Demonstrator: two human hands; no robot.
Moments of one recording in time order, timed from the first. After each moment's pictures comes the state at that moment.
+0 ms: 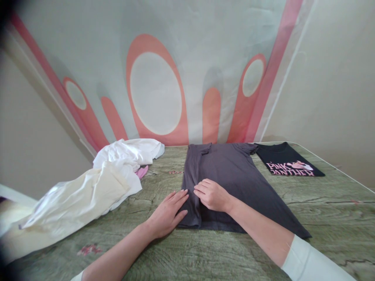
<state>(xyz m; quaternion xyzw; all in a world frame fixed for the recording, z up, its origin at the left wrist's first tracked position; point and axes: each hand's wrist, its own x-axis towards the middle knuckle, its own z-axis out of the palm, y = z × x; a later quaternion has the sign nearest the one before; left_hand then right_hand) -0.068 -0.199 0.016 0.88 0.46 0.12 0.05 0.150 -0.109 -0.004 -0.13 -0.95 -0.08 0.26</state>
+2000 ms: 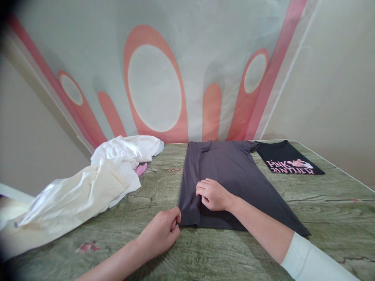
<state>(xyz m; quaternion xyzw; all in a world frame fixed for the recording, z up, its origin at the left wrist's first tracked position) -0.056 -0.236 0.030 0.78 0.58 0.11 0.22 0.153 -0.110 -0.006 -0.18 -0.96 0.05 0.22</state>
